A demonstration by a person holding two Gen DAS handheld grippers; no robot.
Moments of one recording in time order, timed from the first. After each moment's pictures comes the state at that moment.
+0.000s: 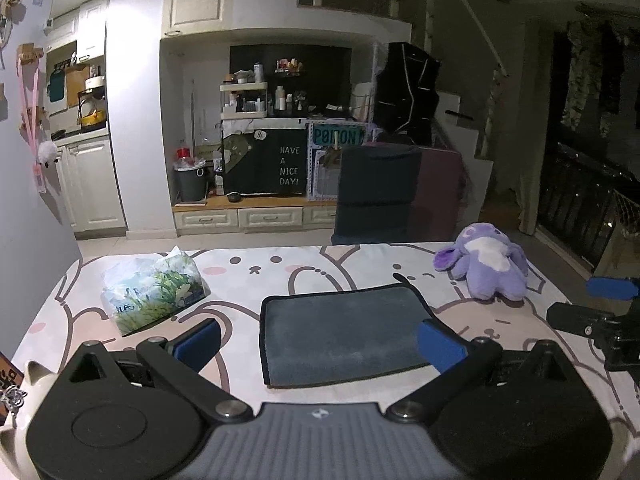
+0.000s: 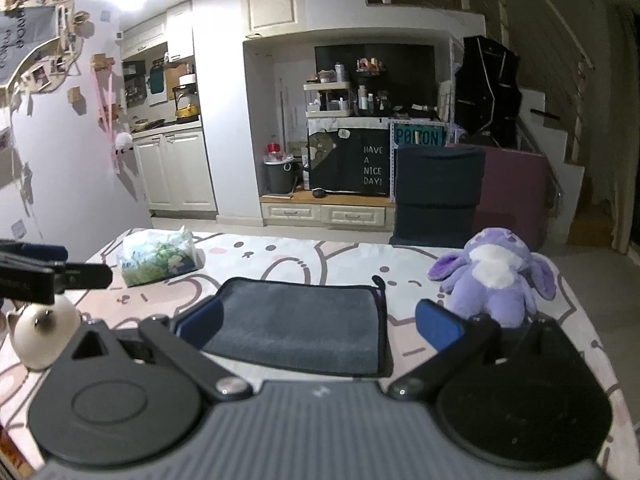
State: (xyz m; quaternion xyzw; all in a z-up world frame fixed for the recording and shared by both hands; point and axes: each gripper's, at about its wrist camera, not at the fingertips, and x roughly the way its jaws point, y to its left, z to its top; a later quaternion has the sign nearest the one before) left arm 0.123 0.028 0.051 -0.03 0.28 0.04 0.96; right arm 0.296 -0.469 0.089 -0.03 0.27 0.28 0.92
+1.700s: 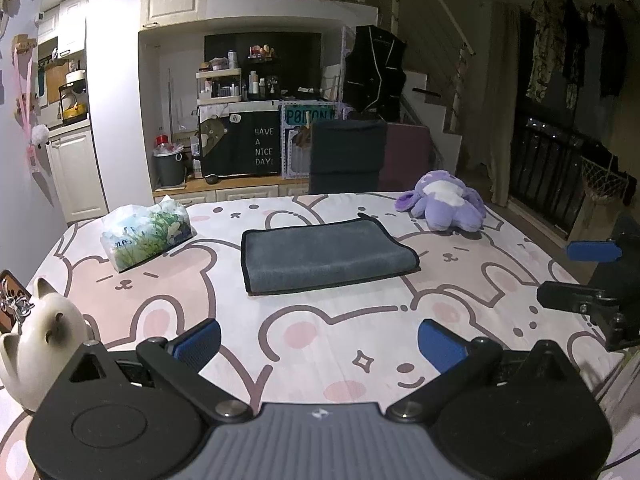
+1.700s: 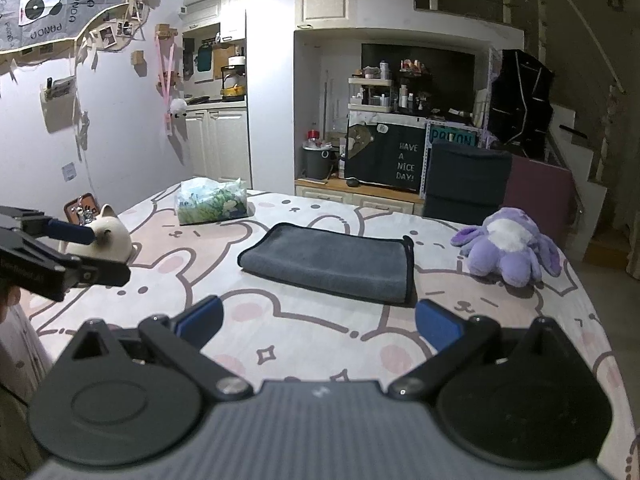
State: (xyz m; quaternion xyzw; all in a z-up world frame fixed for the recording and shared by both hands) left arm 0.005 0.006 0.006 -0.02 0.29 0.00 0.96; right arm 0.180 -0.501 0.081 -0.08 0.26 0.33 0.91
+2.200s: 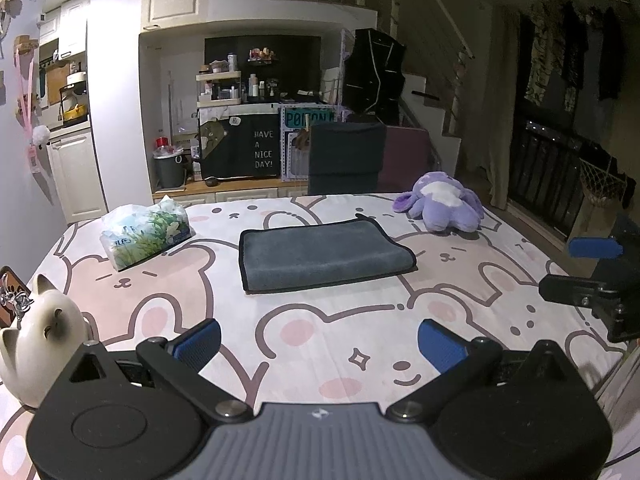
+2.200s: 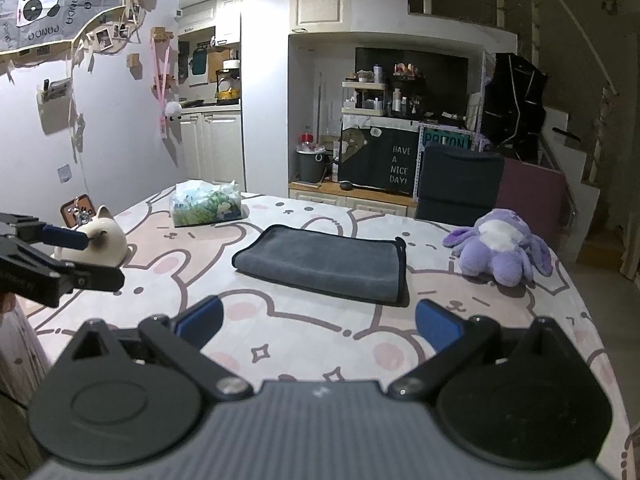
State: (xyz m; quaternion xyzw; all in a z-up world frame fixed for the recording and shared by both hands) left arm 0.000 0.001 0.003 -0.02 0.29 0.00 0.96; right arm 0.174 -0.507 0.077 -0.07 0.25 0.32 0.91
